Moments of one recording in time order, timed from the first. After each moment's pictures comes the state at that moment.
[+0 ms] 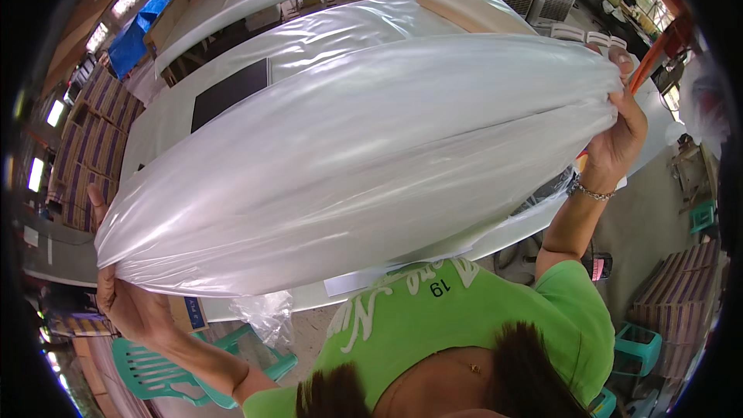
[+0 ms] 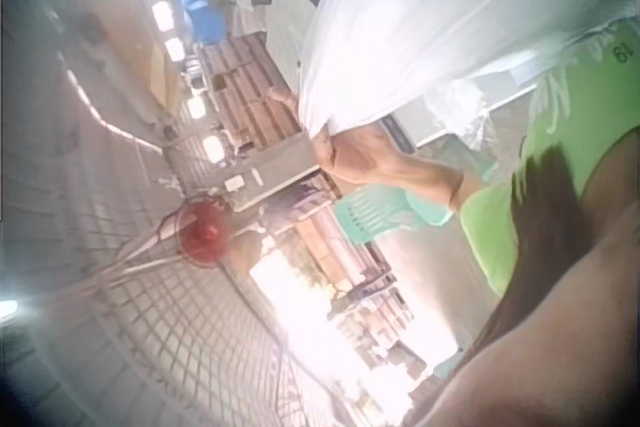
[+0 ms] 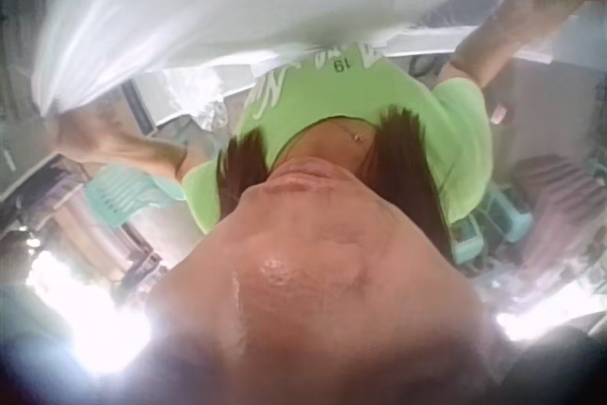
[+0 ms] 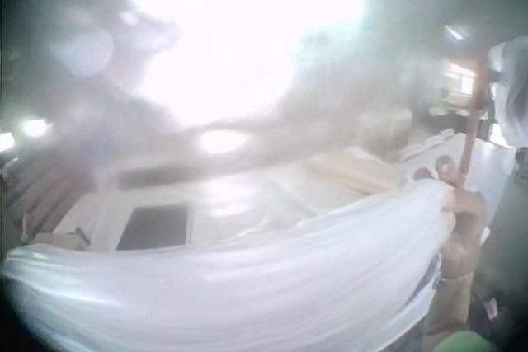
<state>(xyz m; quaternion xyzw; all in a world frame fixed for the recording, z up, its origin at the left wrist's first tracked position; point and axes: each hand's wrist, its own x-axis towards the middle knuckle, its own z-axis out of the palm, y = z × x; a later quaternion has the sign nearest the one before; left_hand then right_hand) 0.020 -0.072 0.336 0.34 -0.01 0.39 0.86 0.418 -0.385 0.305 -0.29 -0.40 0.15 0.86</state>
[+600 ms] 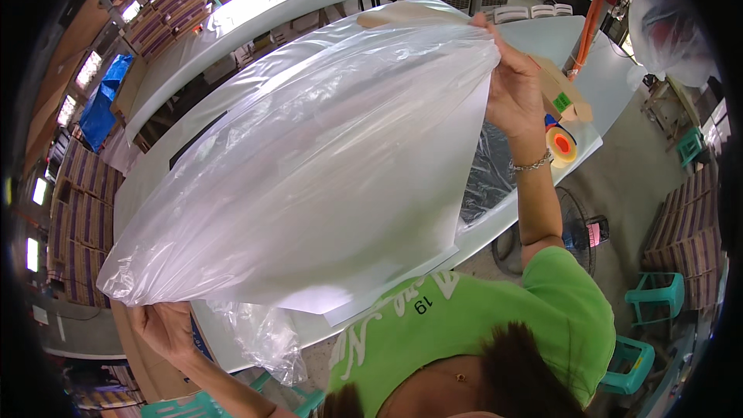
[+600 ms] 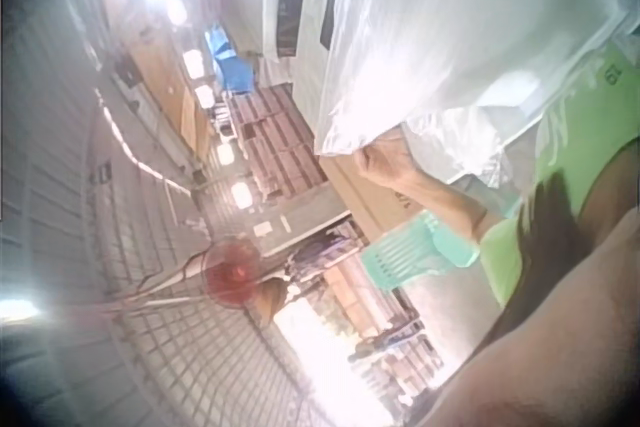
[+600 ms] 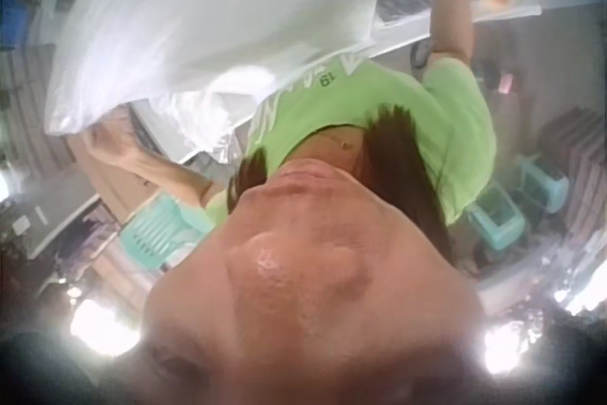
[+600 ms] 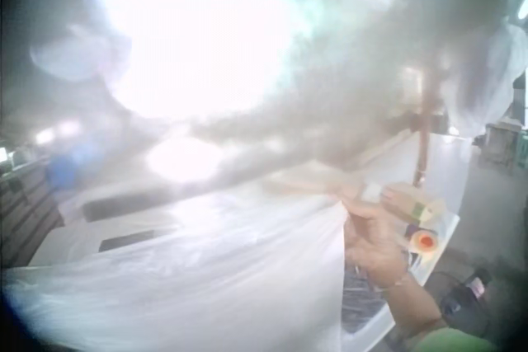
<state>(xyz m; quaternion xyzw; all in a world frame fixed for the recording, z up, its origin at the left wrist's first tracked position) 0.035 -0.030 0.273 0.32 -0.02 0.28 0.91 0.427 -0.360 0.287 -0.17 -0.28 0.36 0.87</state>
